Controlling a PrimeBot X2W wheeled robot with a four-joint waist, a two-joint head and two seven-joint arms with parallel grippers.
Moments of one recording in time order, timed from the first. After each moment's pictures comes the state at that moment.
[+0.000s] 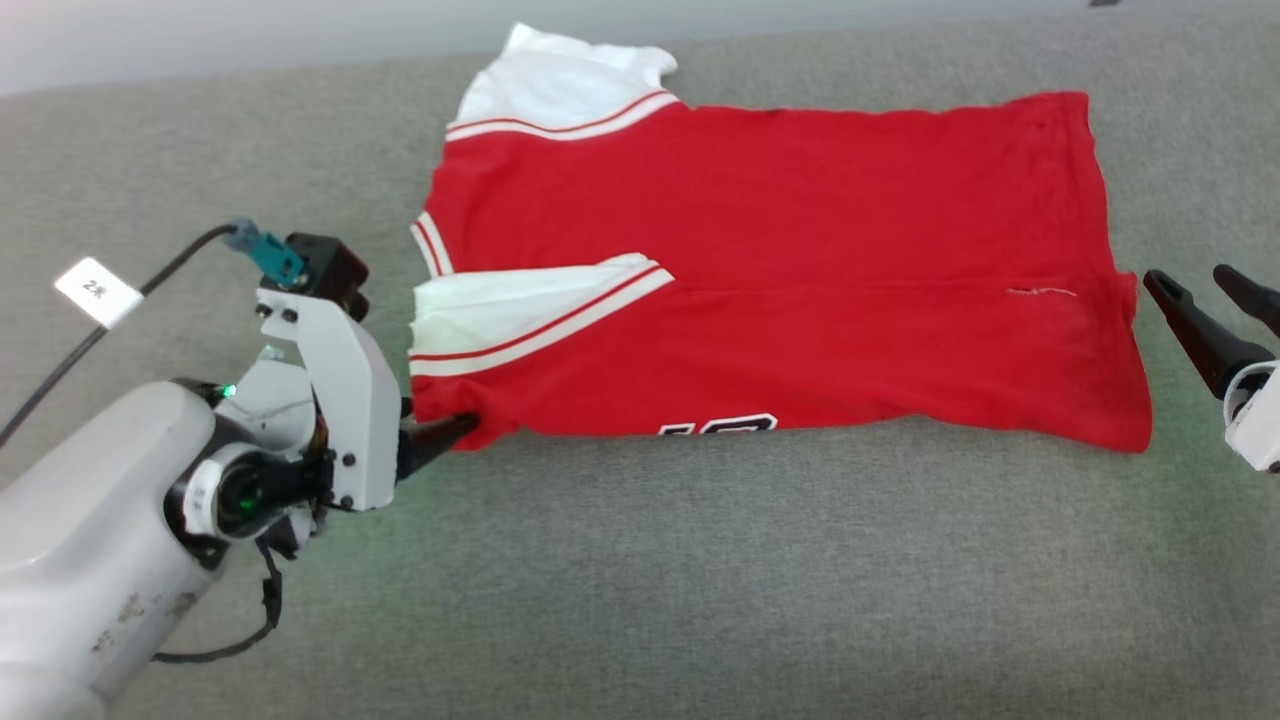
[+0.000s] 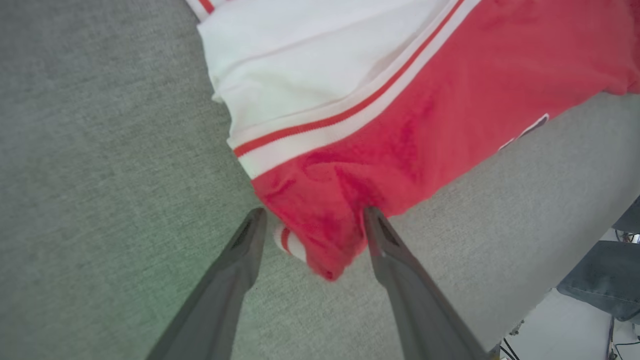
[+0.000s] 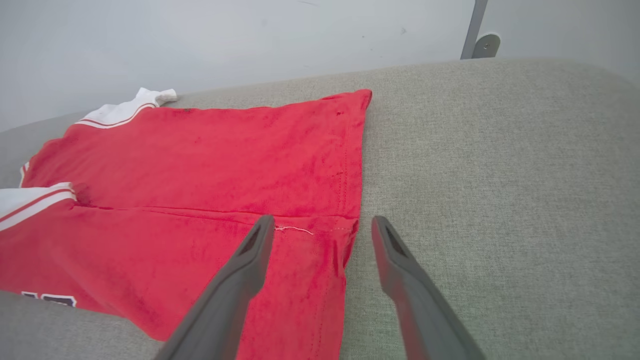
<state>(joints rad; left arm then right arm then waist) -0.86 0.77 -0.91 0.21 -1.29 0.08 0.65 -0.52 -0.59 0.20 0.26 0.84 0.13 0.34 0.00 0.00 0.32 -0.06</state>
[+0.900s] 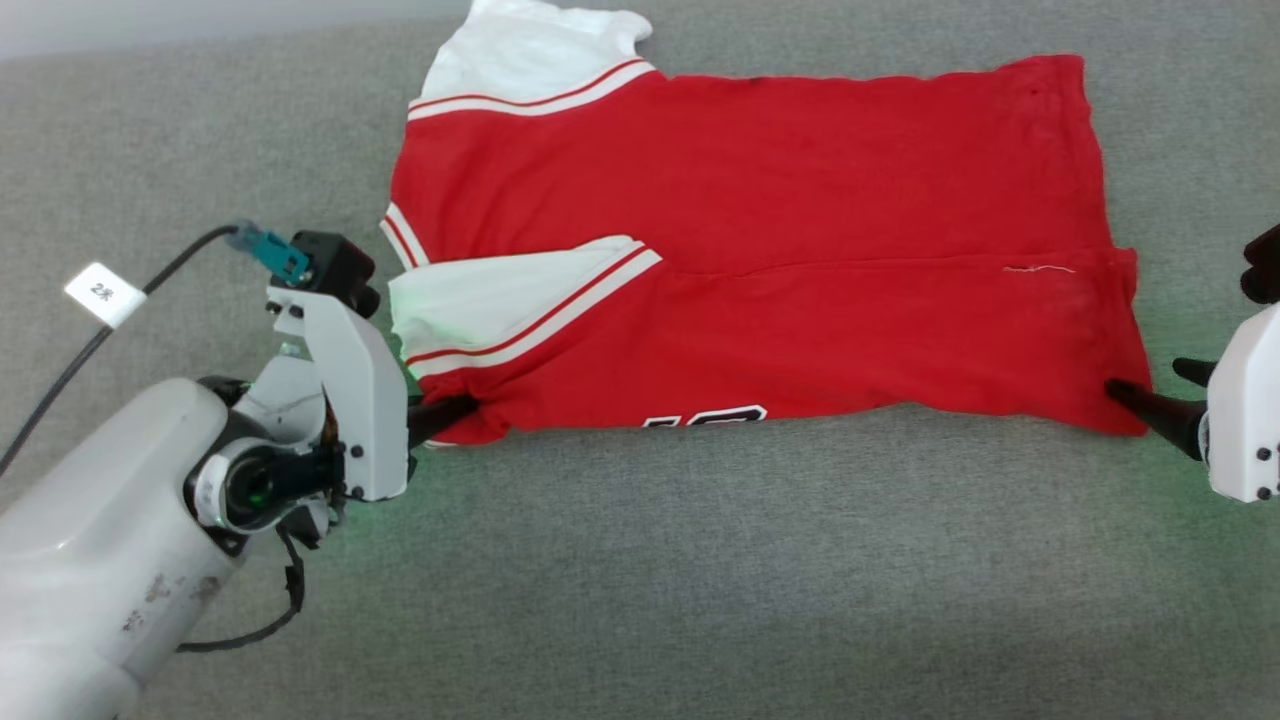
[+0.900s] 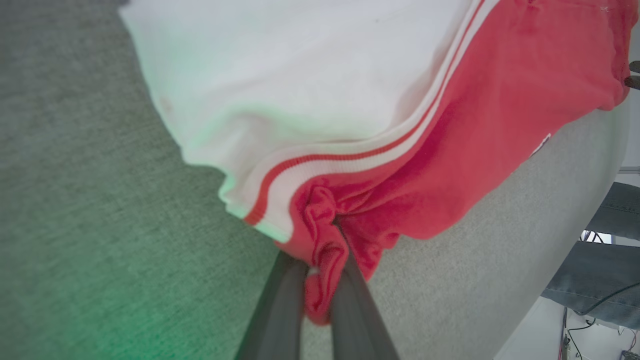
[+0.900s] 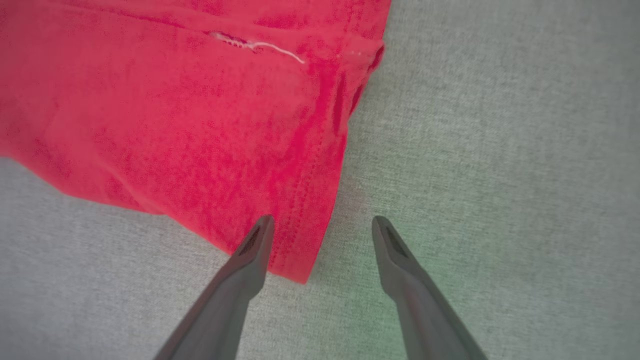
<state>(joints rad) -0.85 0.69 -0.90 0.34 -1.33 -0.03 0.61 -0.59 -0.67 0.35 0.23 0.81 0.13 0.79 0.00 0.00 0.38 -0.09</state>
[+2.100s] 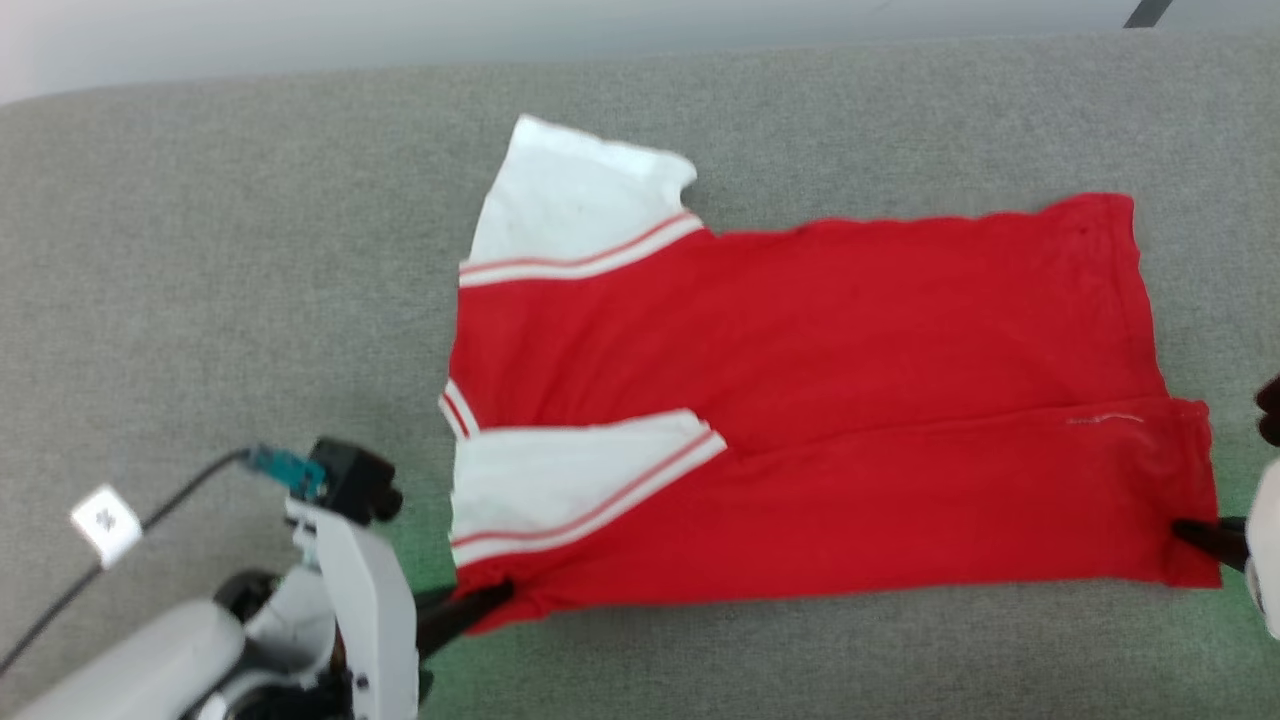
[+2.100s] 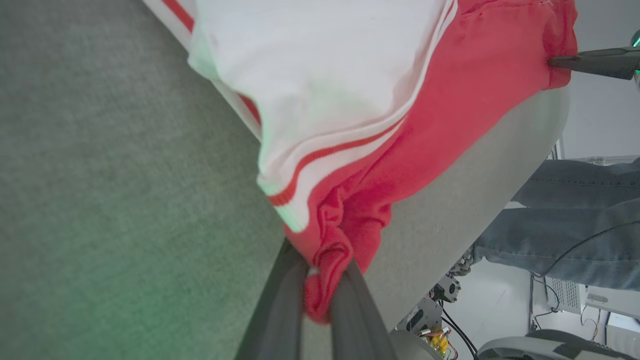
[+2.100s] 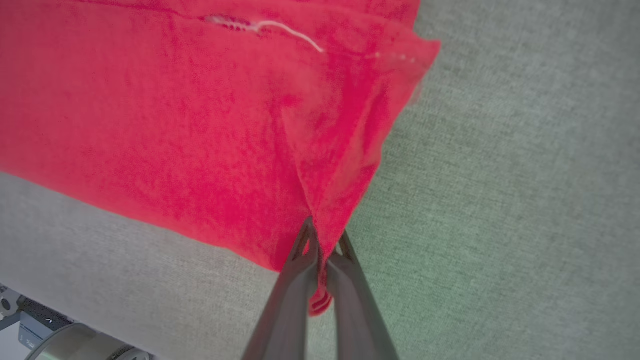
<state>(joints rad) -0.52 0.86 -0.89 -0.04 -1.36 0.02 0.42 -0.39 -0.85 0.44 0.14 0.93 0.13 0.79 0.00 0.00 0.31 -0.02</state>
